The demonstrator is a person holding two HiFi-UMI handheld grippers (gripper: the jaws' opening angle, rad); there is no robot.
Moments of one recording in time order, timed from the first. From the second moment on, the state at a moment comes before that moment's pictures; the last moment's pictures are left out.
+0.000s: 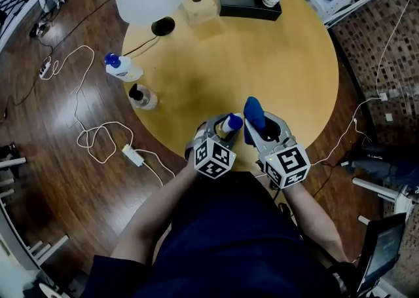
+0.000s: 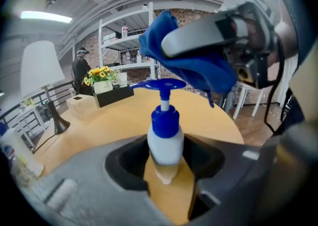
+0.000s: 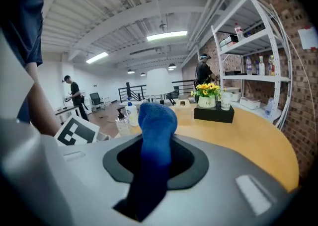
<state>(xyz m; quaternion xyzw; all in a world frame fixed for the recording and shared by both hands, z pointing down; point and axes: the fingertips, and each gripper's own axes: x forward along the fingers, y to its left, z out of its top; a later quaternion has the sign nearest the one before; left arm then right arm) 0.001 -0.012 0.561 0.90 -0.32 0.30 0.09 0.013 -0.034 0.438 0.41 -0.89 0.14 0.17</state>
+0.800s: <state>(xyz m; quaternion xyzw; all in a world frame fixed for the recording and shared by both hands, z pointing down) 0.008 -0.026 0.612 0.89 -0.29 0.35 -0.02 -0.025 0.010 0.524 0.34 -0.83 0.27 0.34</state>
